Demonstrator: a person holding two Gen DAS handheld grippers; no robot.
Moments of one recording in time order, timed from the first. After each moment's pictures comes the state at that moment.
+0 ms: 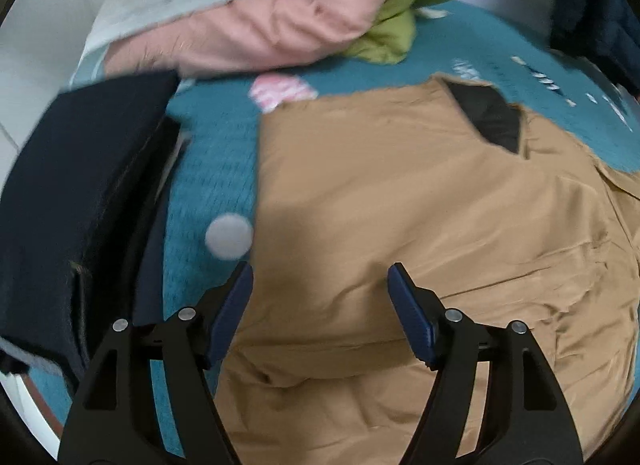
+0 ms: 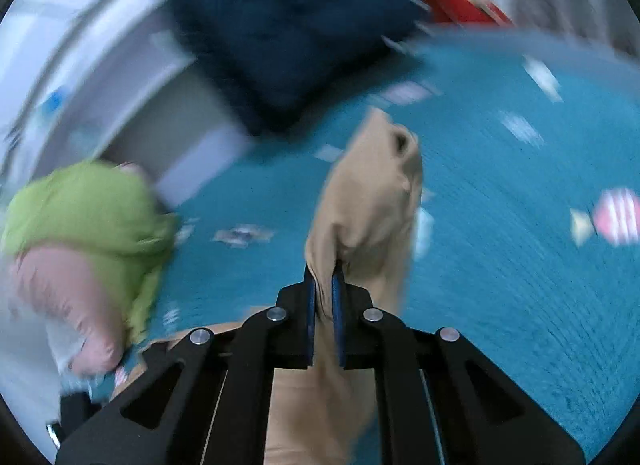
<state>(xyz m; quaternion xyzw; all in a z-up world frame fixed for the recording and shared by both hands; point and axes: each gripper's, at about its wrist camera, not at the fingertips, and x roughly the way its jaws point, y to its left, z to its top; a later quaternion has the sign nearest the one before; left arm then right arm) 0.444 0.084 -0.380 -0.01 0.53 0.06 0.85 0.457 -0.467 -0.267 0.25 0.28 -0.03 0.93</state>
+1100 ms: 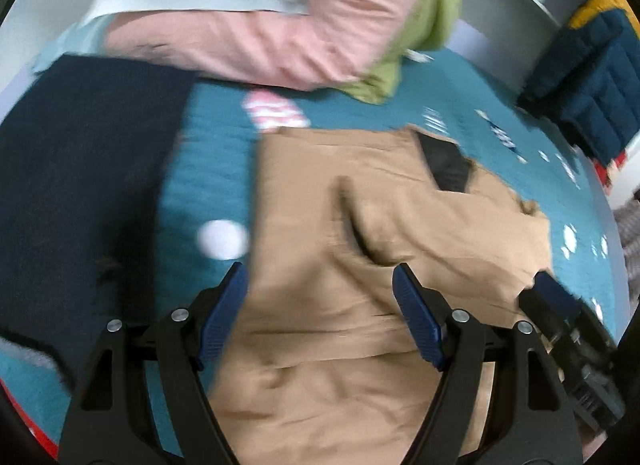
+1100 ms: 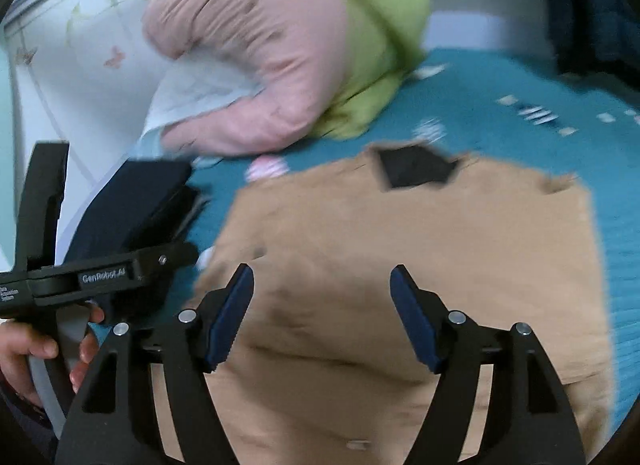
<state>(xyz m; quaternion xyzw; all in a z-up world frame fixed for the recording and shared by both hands) 0.438 0.110 -0.326 -0.12 0.50 -0.03 0.86 0.438 -0.149 -0.295 0.08 0.41 0.21 0.88</state>
